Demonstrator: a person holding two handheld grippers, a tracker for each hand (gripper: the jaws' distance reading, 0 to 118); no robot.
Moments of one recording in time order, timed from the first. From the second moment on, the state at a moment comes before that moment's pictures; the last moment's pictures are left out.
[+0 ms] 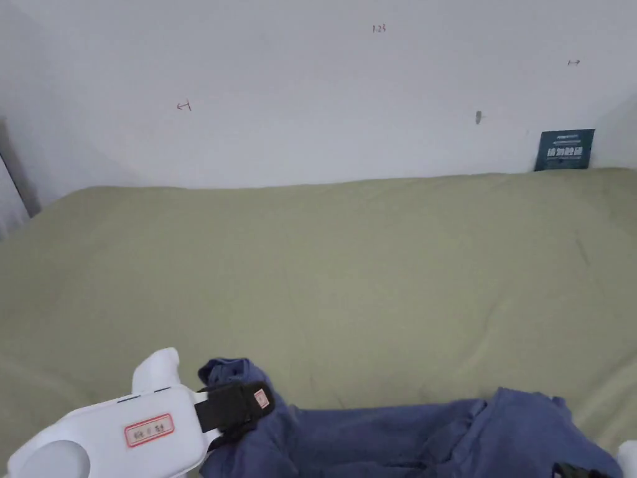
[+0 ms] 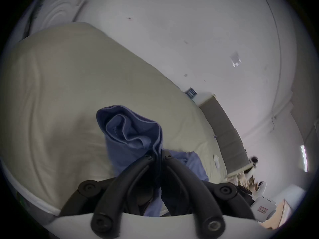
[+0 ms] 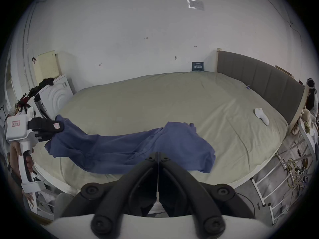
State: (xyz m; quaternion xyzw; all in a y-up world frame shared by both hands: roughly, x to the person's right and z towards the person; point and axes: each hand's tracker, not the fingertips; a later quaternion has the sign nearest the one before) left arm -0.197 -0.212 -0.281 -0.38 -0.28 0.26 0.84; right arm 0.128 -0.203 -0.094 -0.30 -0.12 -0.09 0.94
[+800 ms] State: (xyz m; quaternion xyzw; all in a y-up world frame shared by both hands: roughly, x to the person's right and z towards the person) left arm -0.072 -0.299 -0.302 -0.40 -0.31 0.19 0.84; right arm 0.156 -0.202 -0.073 -0.29 -0.15 -0.11 0.94
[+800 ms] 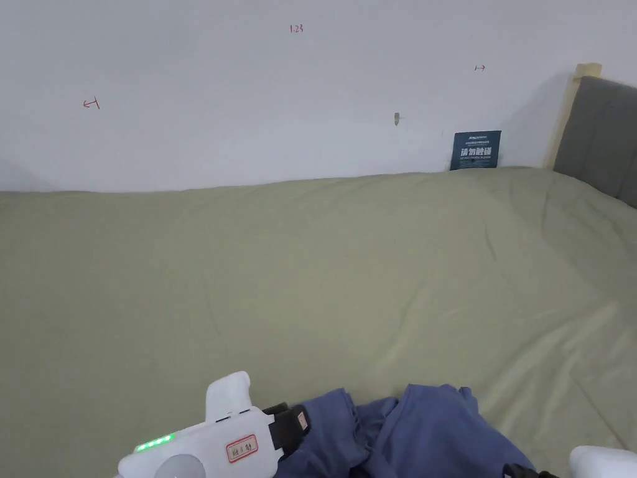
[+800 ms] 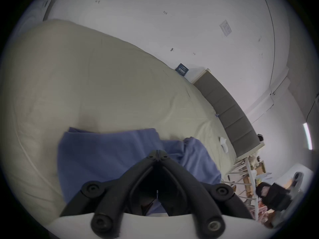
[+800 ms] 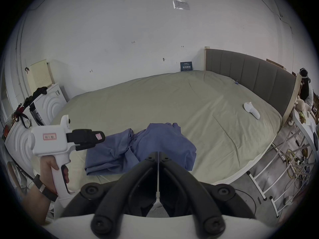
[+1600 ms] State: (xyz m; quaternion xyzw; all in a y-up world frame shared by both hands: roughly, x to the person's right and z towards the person) left arm -0.061 -0.313 -0.248 -0.41 -0.37 0.20 0.81; right arm 0.134 -0.181 -0.063 -0.26 -0.13 -0.09 0.95
